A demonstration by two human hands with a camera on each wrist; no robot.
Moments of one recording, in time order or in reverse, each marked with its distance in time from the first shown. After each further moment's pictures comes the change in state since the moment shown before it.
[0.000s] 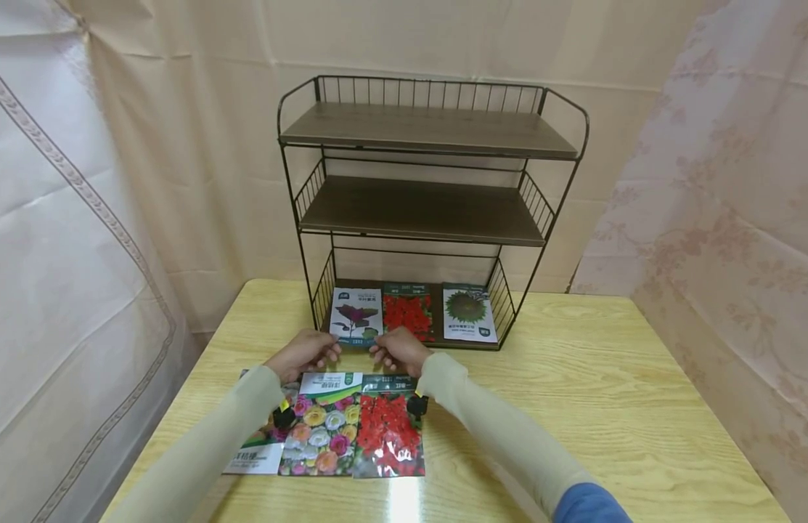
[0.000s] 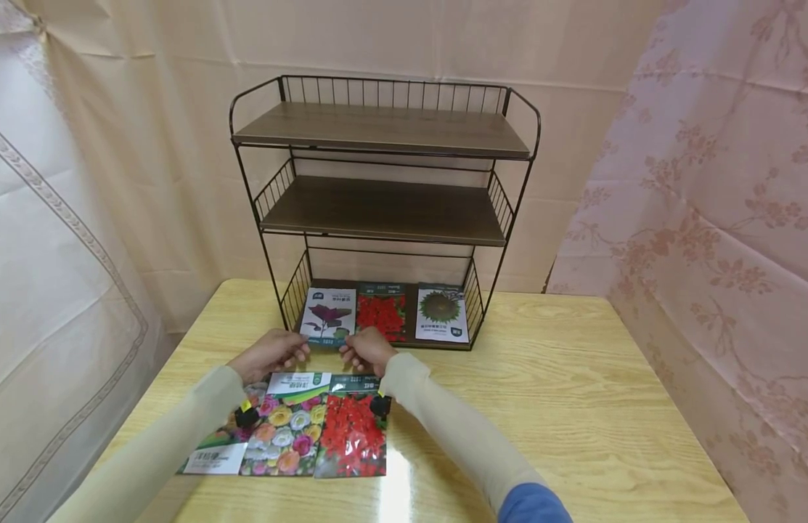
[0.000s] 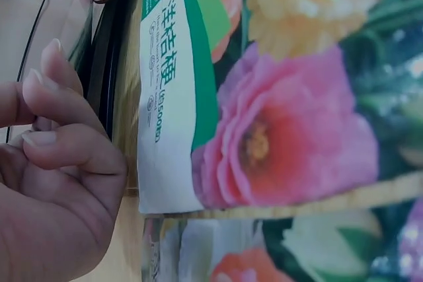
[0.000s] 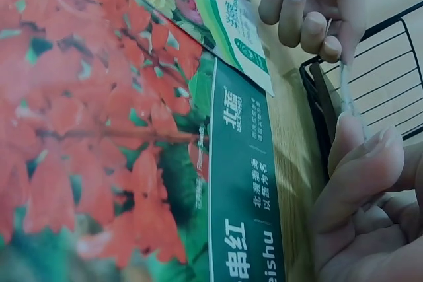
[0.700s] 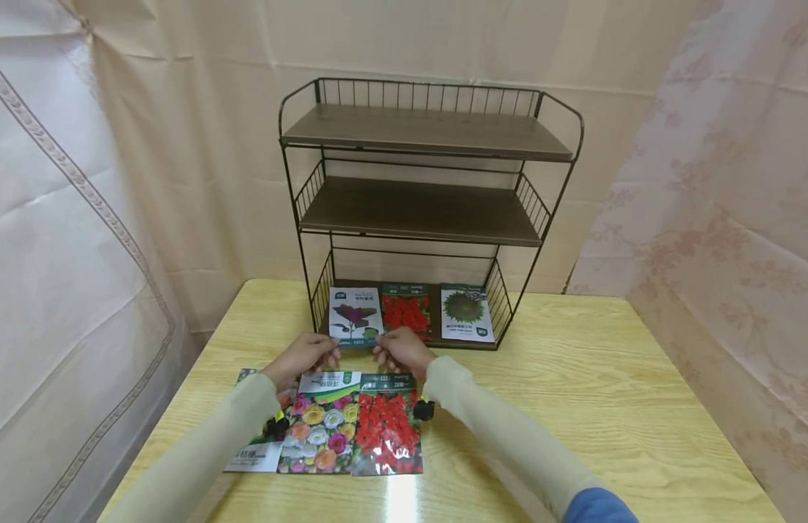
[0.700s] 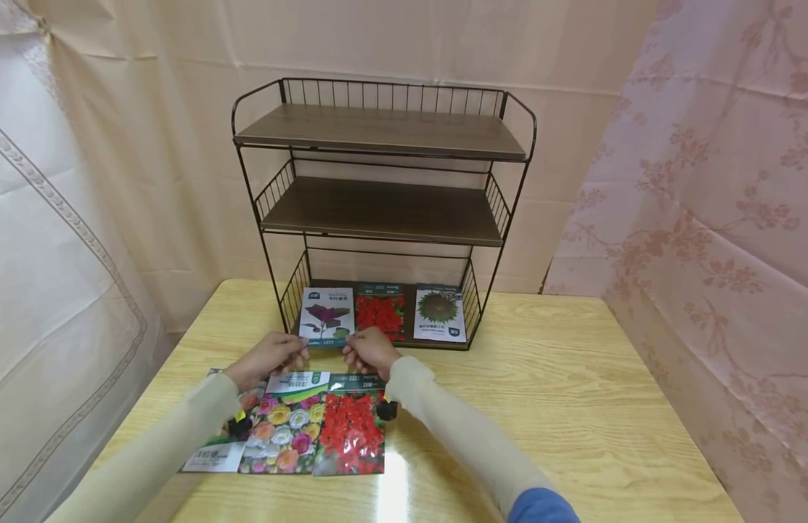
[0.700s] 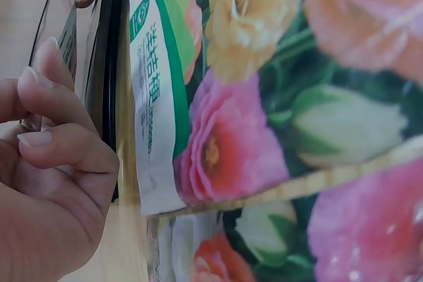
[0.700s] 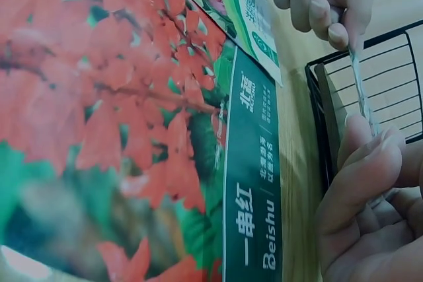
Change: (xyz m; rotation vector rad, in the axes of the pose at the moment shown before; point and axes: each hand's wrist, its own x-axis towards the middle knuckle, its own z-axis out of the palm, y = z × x) left_hand -0.020 -0.001 0.007 0.167 -0.007 0.118; right_hand -0.015 0.001 -0.004 -0.088 0.017 -0.057
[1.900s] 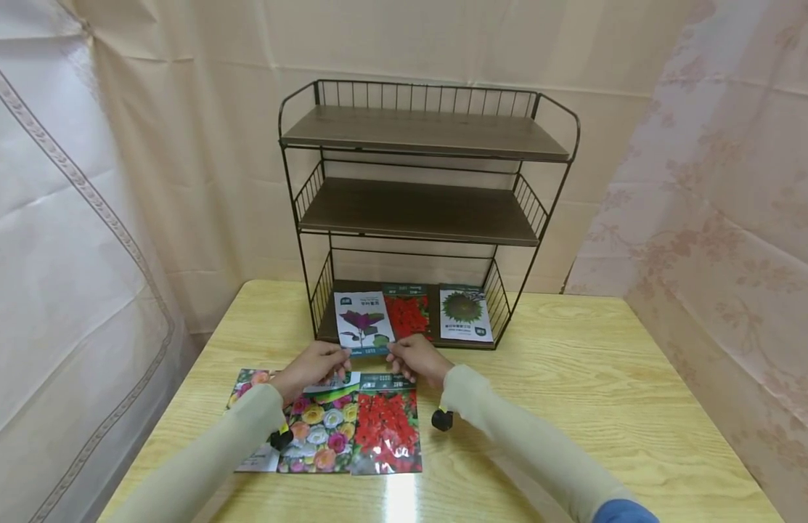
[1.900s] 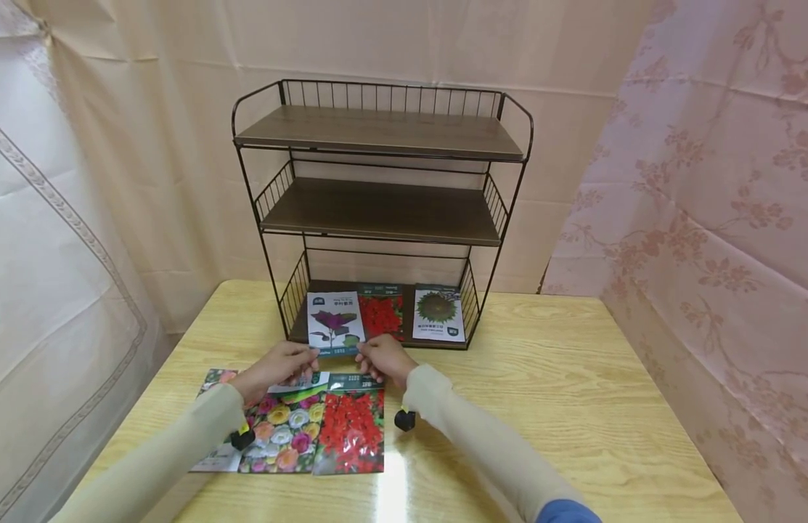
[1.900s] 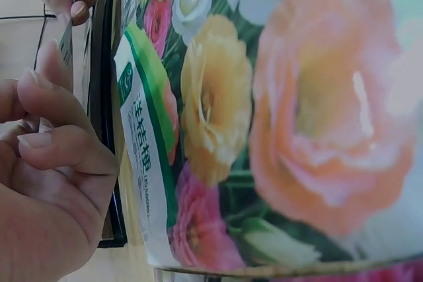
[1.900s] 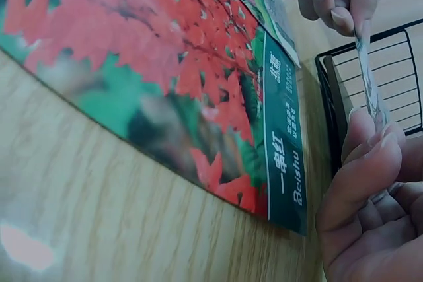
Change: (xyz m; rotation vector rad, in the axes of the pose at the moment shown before) left_hand -0.011 0.005 0.025 0.035 -0.055 0.012; right_hand -0.026 0.012 -0.021 -0.083 -0.033 -0.065
